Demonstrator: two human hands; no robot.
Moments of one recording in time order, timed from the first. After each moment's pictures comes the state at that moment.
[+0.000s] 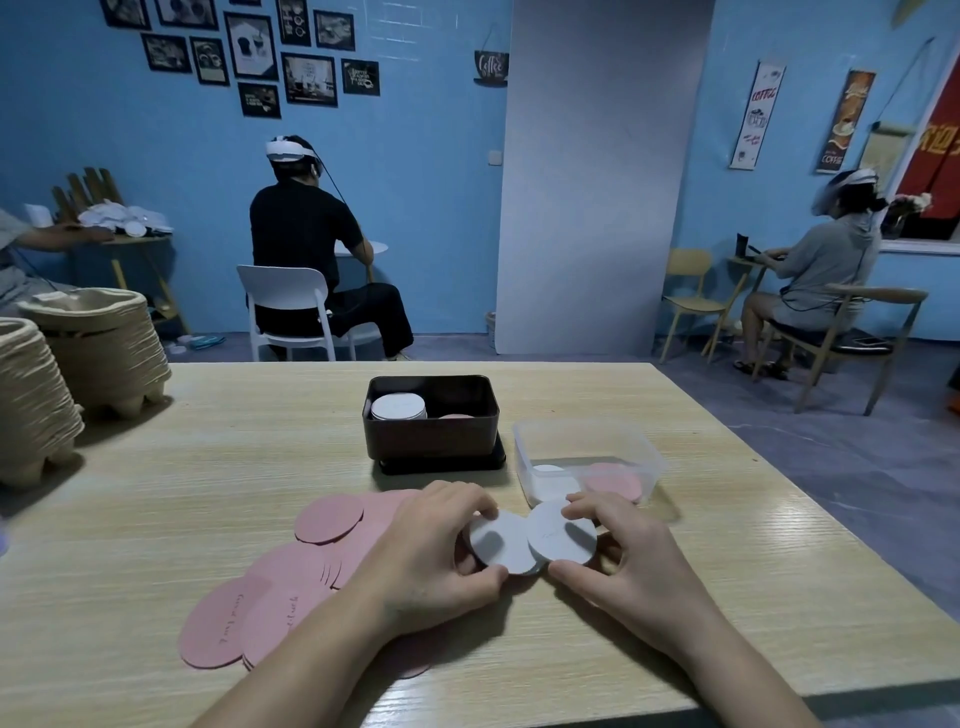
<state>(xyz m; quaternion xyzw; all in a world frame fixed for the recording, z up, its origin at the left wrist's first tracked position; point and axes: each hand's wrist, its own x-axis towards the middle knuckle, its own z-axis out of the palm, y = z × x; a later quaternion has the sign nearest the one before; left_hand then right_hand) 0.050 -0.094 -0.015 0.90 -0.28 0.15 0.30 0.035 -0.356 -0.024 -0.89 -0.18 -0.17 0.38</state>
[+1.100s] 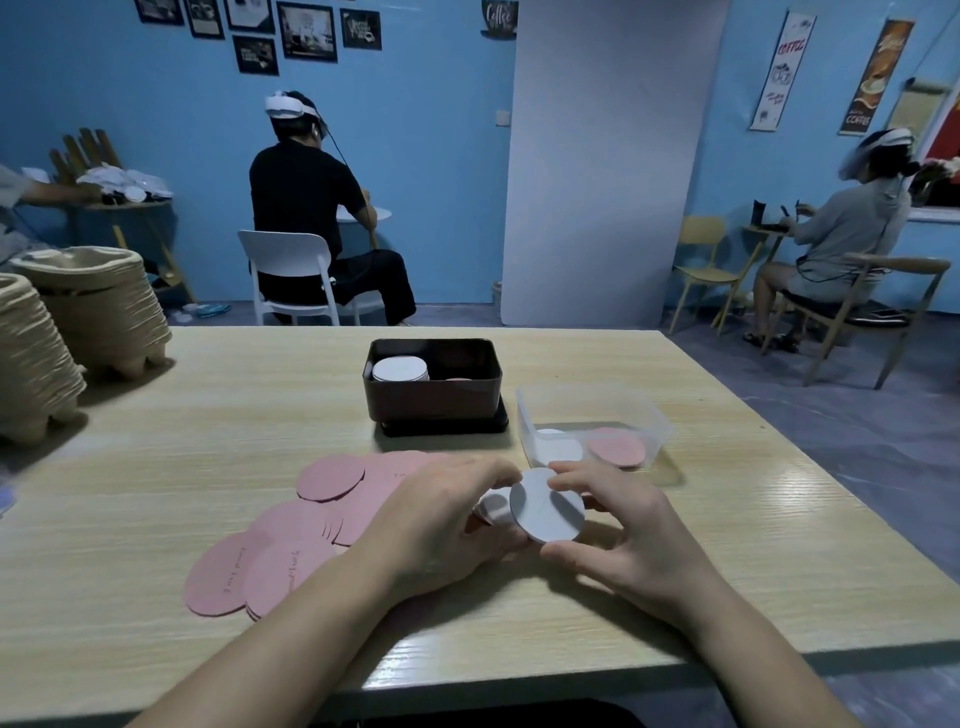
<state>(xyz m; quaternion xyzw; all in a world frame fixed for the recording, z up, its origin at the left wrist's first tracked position) 0.049 -0.102 -0.018 0.89 -0.33 0.18 0.27 0.029 -0.353 -0.016 -0.87 -0.28 -0.16 0.37</state>
